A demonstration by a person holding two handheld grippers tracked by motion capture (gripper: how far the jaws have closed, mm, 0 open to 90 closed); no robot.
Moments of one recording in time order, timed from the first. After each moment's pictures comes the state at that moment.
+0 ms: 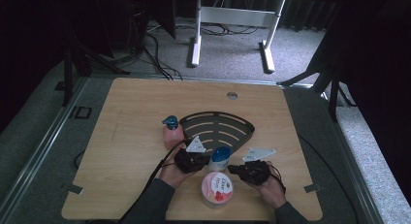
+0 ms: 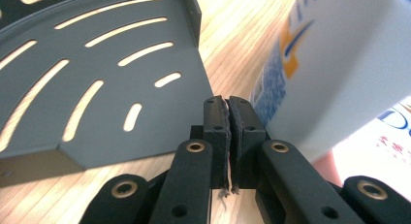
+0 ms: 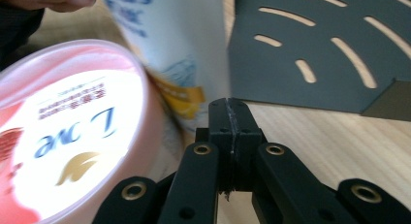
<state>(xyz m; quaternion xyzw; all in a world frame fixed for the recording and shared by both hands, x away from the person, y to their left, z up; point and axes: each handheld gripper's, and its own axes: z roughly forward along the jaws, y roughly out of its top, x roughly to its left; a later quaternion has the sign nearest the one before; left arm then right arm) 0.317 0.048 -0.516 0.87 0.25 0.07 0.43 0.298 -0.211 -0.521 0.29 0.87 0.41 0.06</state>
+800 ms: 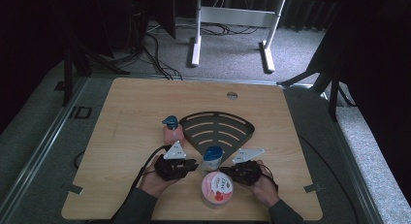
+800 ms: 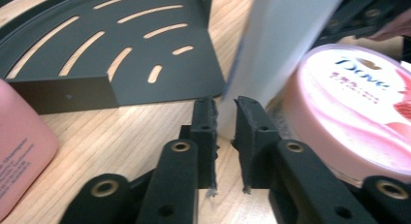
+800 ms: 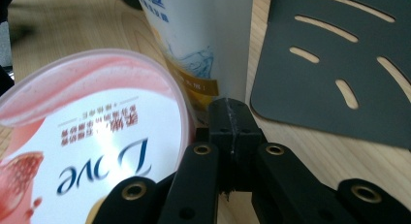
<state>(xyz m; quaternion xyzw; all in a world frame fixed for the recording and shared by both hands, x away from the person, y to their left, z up) 0.287 0.094 -0.507 0.85 0.27 0.07 0.44 0.299 -0.185 -0.521 0.25 0.88 0.40 0.05</state>
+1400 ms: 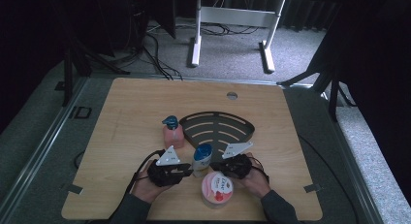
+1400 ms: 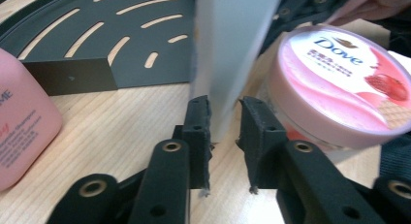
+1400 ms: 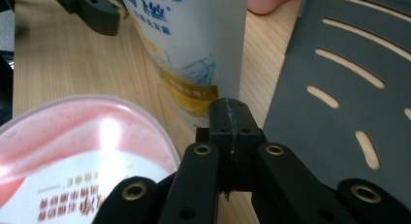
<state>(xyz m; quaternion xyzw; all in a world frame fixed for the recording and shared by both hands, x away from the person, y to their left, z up) 0.267 0.110 -0.503 0.86 0.27 0.08 0.44 0.317 -0.157 -0.518 0.20 0.90 0.40 0.04</state>
